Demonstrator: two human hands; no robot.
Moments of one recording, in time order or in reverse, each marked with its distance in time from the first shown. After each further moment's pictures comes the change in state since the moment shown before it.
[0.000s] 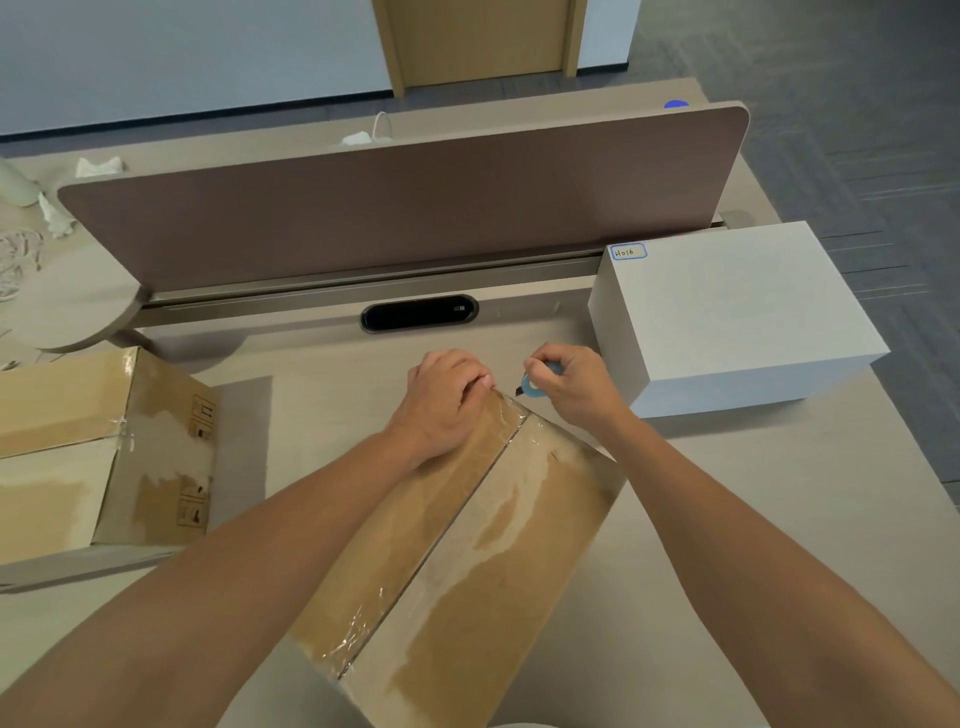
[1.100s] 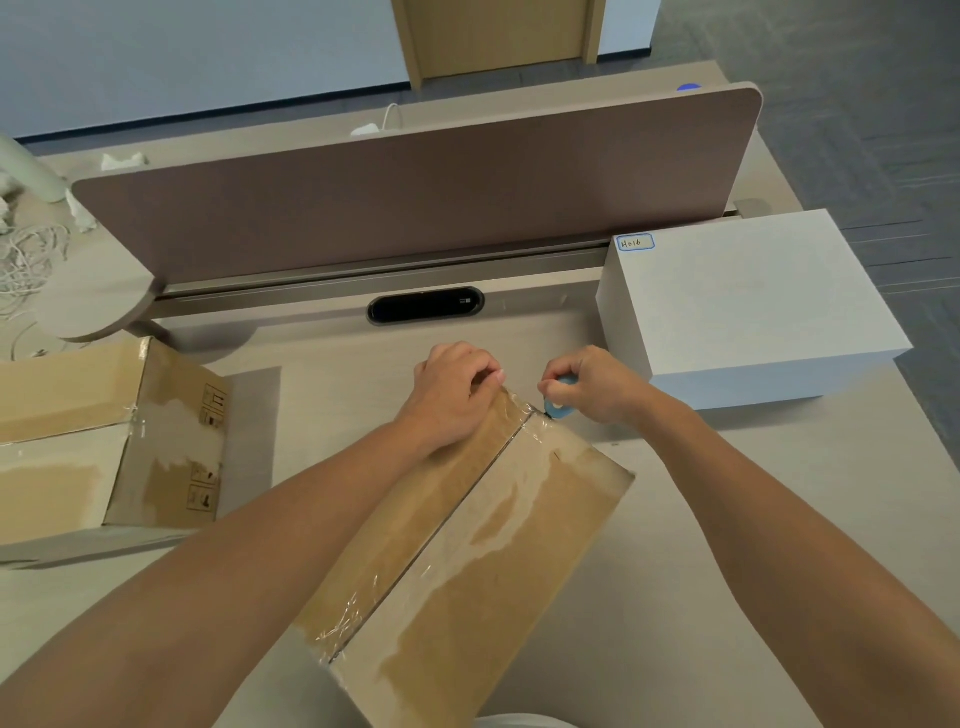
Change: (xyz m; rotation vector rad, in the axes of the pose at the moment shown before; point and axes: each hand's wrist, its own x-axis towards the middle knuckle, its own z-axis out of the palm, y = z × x) left_hand 0.006 0.019 0.005 0.015 -0.032 -0.108; right_hand -0.004 0.003 -0.037 -0.157 -0.362 0.007
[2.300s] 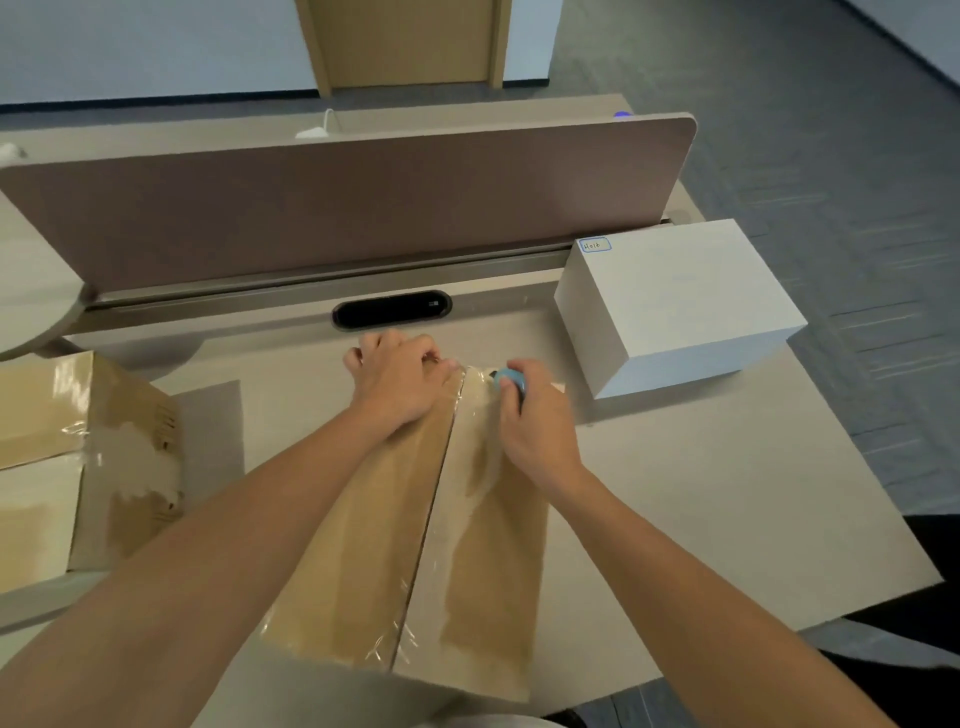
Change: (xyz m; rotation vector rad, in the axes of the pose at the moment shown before) left_hand 0.000 -0.054 -0.037 0.183 0.022 -0.136; right_hand -0.037 -0.092 0.112 0.071 0.643 0.245
